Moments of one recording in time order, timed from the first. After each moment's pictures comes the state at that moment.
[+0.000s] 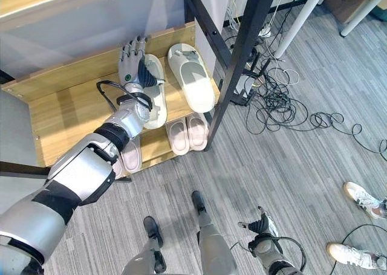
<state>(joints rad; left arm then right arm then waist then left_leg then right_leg) -1.30 0.20 -0.65 1.27 0.32 0.08 0.74 -0.18 -0.32 0.38 1.23 0.00 -0.17 -0.43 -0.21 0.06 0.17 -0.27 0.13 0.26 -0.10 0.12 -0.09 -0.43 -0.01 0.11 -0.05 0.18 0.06</state>
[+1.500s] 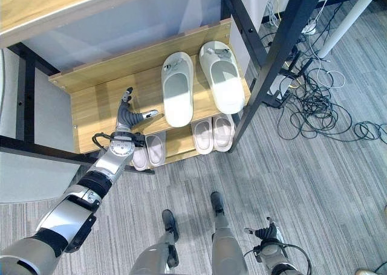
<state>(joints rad) -0.77 0.32 -0.39 0.80 -0.12 -0.16 0.48 -0.16 -0.32 0.27 1.24 0.05 -0.09 -0.38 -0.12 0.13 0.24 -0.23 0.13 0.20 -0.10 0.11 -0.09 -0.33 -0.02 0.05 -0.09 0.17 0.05</state>
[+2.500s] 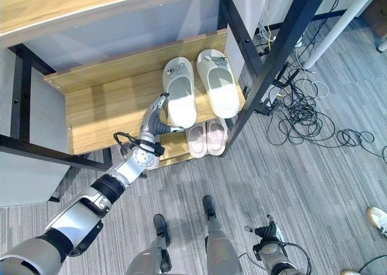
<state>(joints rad) -0.77 0.24 -0.56 0.73 0.19 -0.12 0.53 -0.17 -0.32 0.28 1.25 0.05 -0.12 -0.40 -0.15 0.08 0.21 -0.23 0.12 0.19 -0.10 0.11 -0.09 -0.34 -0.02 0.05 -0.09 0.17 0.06</state>
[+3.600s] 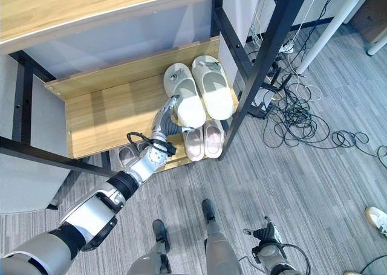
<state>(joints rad) -0.84 0.14 -0.58 0.86 0.17 -0.10 0.57 -0.16 -0.32 0.32 1.26 0.04 -0.12 -0.40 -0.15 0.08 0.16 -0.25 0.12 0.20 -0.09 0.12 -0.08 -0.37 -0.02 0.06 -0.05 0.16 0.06</state>
